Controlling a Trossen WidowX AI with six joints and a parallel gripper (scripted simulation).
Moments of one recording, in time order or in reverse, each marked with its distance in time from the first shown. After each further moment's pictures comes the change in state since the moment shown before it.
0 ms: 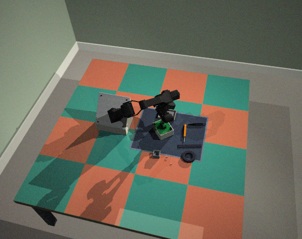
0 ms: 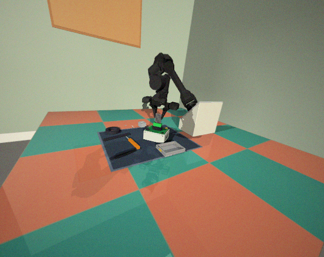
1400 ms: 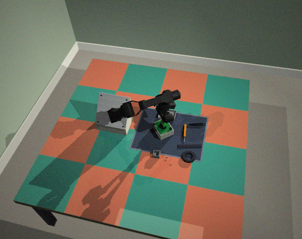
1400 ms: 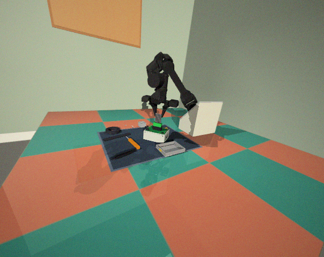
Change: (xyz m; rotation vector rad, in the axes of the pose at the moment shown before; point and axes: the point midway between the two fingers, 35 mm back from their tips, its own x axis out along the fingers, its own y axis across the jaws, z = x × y) arm -0.009 -0.002 -0.001 -0.008 0.005 0.050
